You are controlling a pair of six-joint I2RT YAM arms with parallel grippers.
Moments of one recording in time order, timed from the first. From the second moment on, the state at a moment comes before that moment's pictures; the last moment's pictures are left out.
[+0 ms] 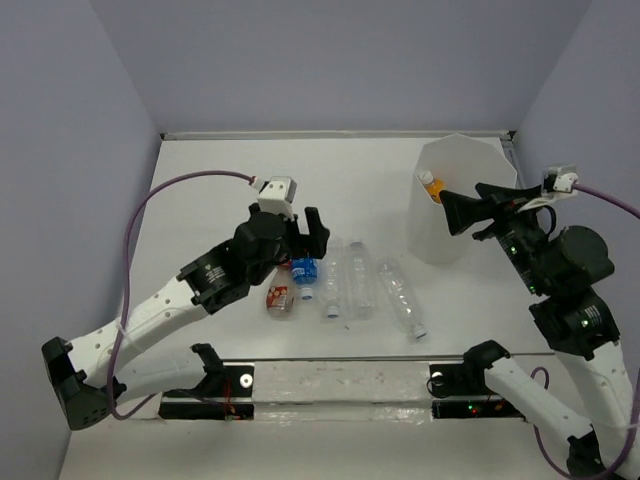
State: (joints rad) left arm -0.94 1.06 1.09 -0.28 -0.38 -0.46; right arm 0.42 0.62 1.12 -0.31 0.05 0.31
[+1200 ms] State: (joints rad) left arm -0.69 1.36 0.75 -0.65 -0.22 -0.65; right arm 0.42 0.64 1.02 -0.30 -0.06 0.34
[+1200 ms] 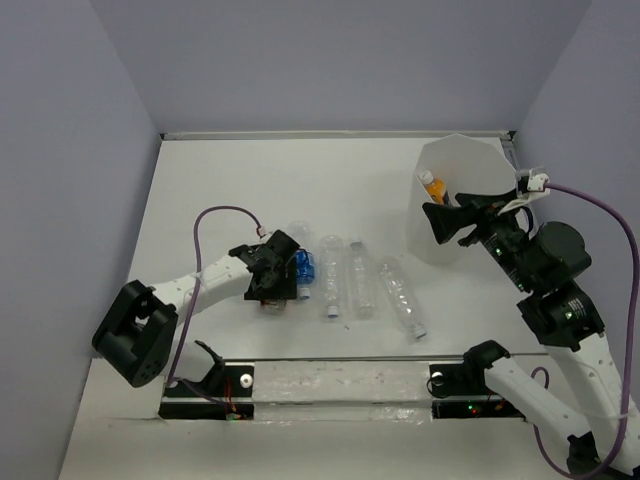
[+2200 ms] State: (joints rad) left arm -0.67 1.10 0.81 -0.81 -0.22 -0.67; right arm 0.42 0.66 1.00 -0.27 -0.13 0.38
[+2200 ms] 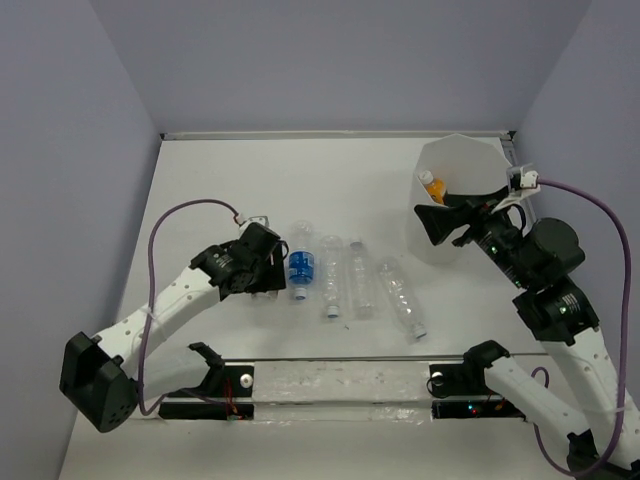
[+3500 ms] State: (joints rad) left arm -1.03 1.29 1.12 -0.02 0.00 -0.49; right arm 0.42 0.90 0.96 -0.07 -0.33 0.54
